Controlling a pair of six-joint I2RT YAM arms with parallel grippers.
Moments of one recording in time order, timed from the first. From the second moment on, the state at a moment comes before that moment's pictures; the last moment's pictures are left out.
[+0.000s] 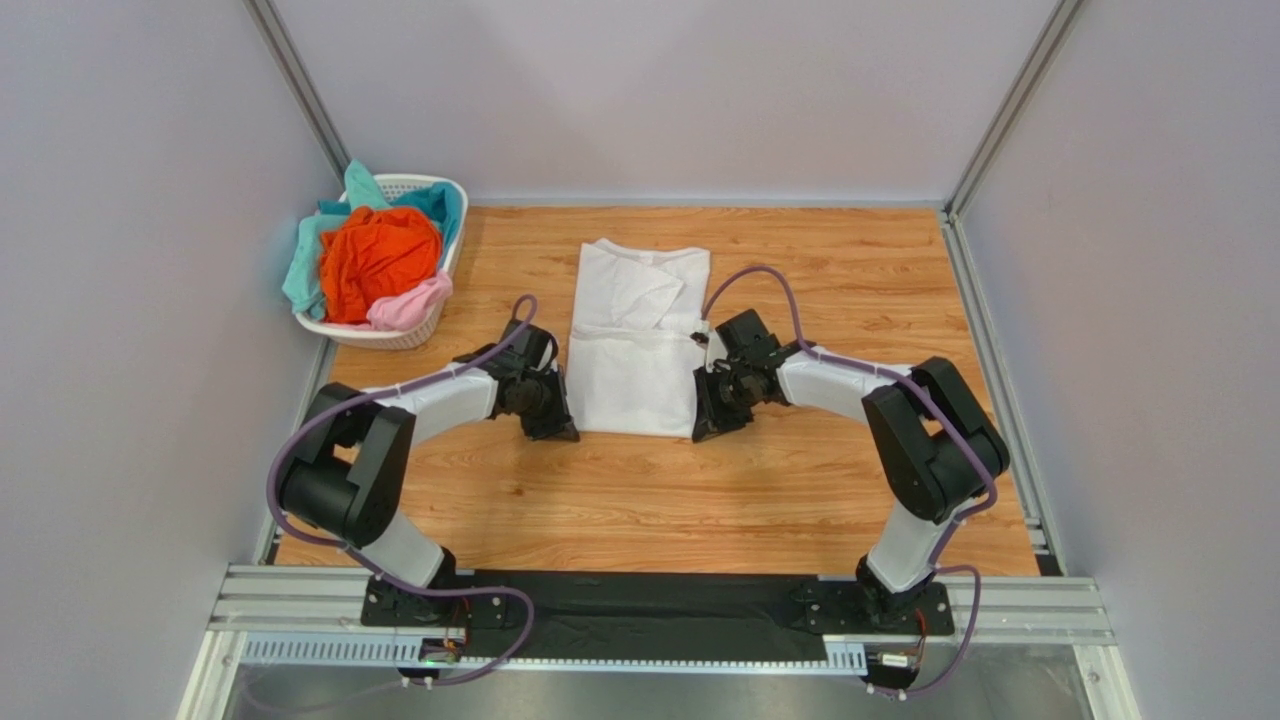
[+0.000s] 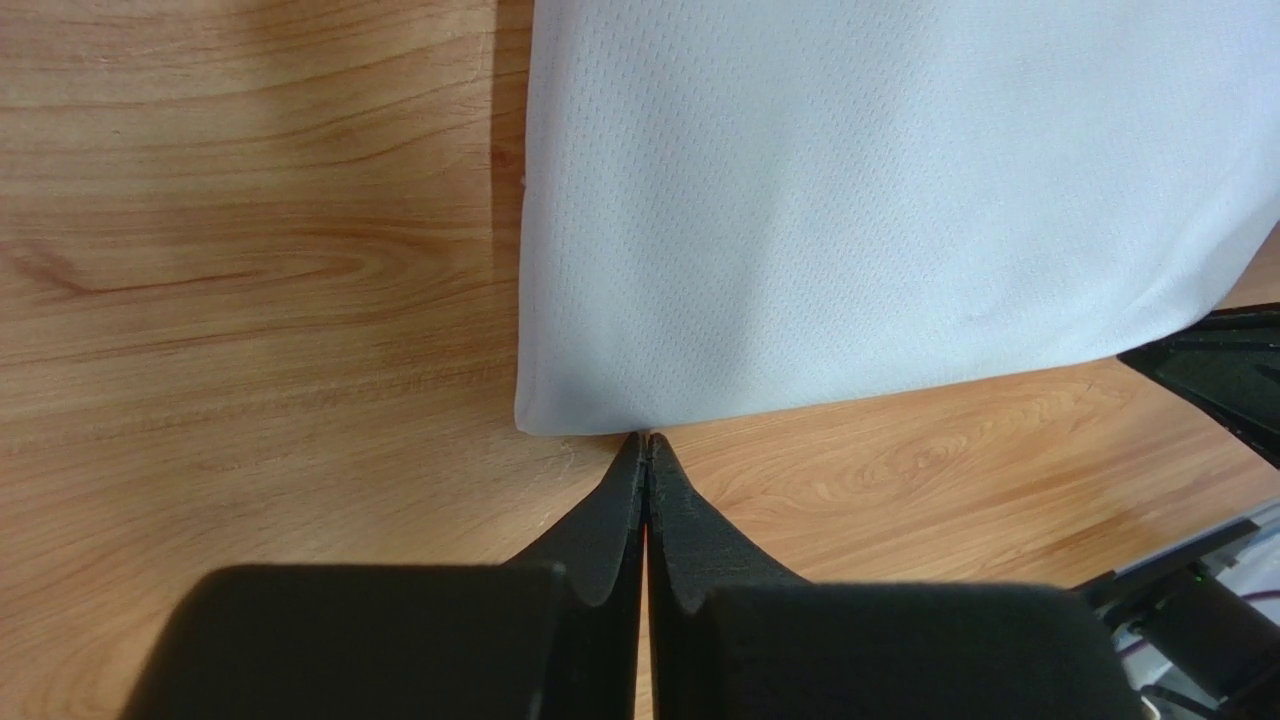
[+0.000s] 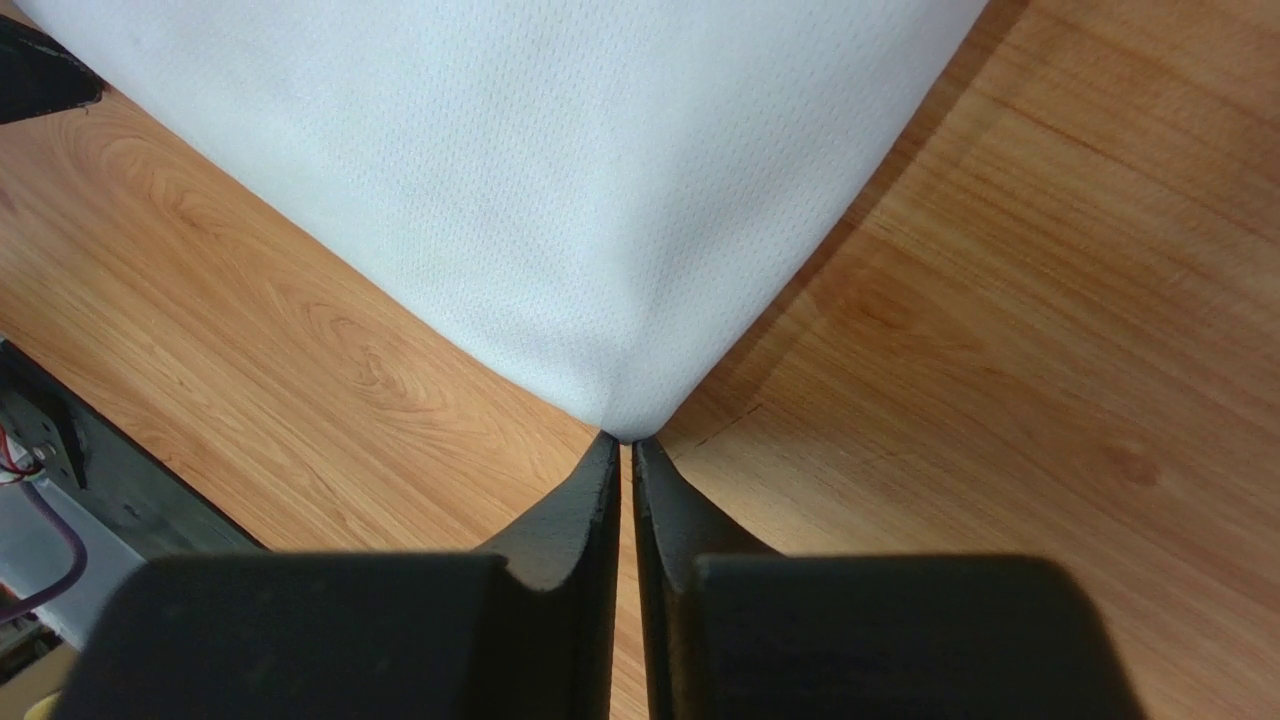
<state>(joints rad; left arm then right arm) -0.41 1.58 0.79 -0.34 0.25 -0.62 0.53 1.74 0.96 -0.34 -0.40 0.33</state>
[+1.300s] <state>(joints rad) -0.40 1.40 0.72 -0.39 0.20 -0.61 0.56 1.60 0.95 -0.44 -0.39 0.31</state>
